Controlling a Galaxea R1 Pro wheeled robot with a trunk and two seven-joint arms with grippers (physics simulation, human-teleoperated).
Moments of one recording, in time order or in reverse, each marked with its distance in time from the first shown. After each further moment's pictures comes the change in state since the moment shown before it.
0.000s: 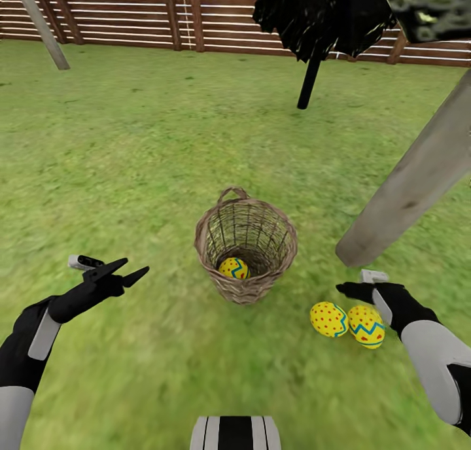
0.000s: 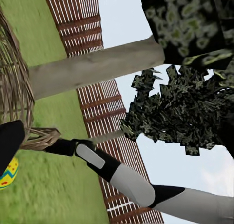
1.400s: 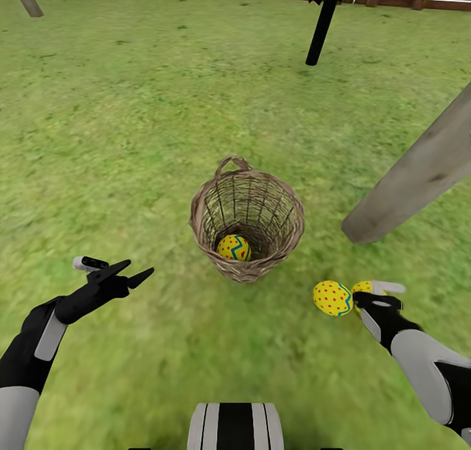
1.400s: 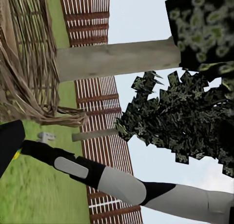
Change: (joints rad) left arm 0.002 -0.013 -0.031 0.006 0.012 -0.004 -0.029; right arm 0.001 0.037 0.006 0.212 0.055 -0.401 -0.461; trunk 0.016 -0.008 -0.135
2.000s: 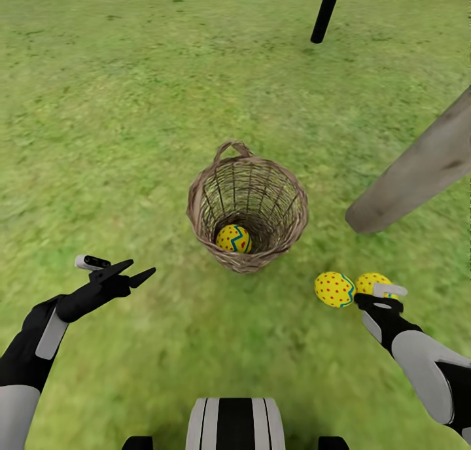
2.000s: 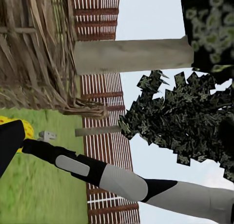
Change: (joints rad) left arm -0.004 0.001 -0.013 -0.010 -0.004 0.002 0.007; right arm 0.000 -0.003 -0.011 0.020 -0.006 -0.013 -0.015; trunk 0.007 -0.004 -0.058
